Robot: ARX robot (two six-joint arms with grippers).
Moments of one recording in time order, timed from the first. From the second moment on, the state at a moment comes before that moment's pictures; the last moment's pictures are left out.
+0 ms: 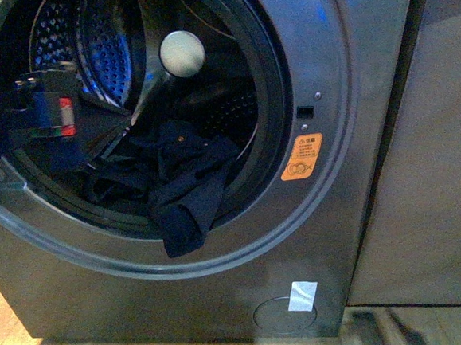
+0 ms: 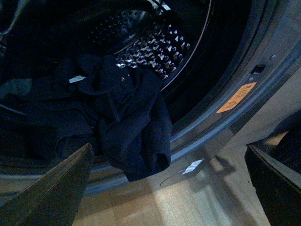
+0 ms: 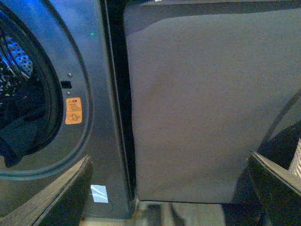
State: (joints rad) left arm -0.09 1.51 0.69 0.55 0.37 -0.02; right arm 0.00 0.00 0.01 0.00 0.00 0.00
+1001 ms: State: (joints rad) left arm -0.22 2.23 1.41 0.35 0.23 0.24; right arm 0.00 0.00 0.01 0.00 0.00 0.00
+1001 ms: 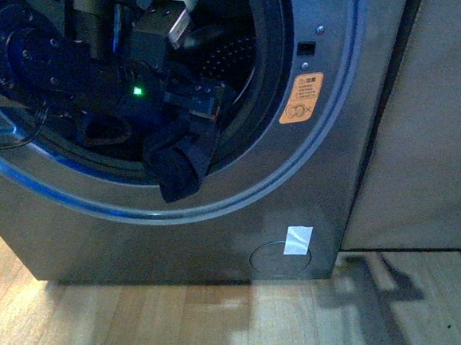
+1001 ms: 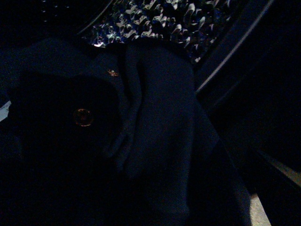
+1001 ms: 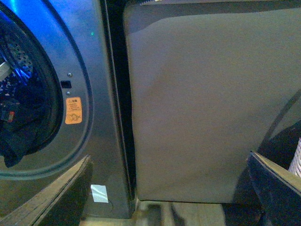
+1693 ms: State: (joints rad) left arm -0.15 2.38 1.55 0.24 0.15 0.22; right arm 0.00 0.00 0.01 0.00 0.00 0.00
